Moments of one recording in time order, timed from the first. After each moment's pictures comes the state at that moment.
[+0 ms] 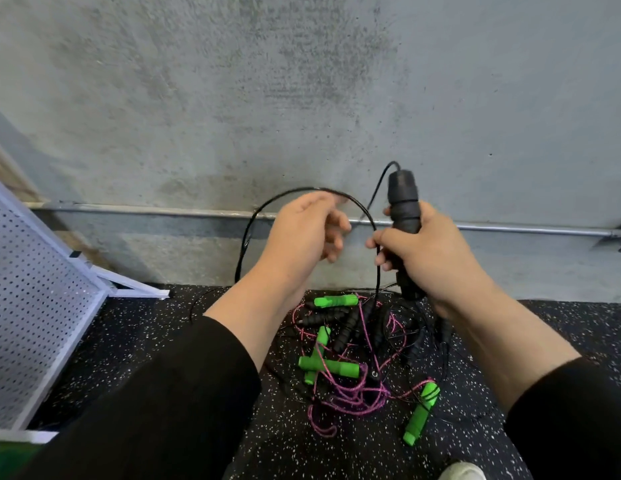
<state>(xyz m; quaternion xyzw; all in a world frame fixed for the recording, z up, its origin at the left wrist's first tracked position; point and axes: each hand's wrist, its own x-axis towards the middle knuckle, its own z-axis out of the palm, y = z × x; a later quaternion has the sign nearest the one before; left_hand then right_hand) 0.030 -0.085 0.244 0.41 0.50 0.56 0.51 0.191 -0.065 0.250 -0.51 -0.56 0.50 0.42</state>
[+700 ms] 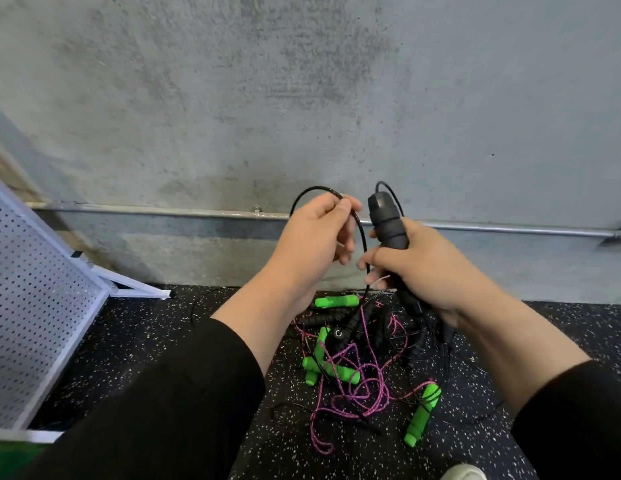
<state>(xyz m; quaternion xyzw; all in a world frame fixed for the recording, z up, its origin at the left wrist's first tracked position) 0.040 -0.087 0.245 0.43 0.47 0.57 0.51 0.195 -0.068 0.247 -0.51 -0.59 0.55 0.31</state>
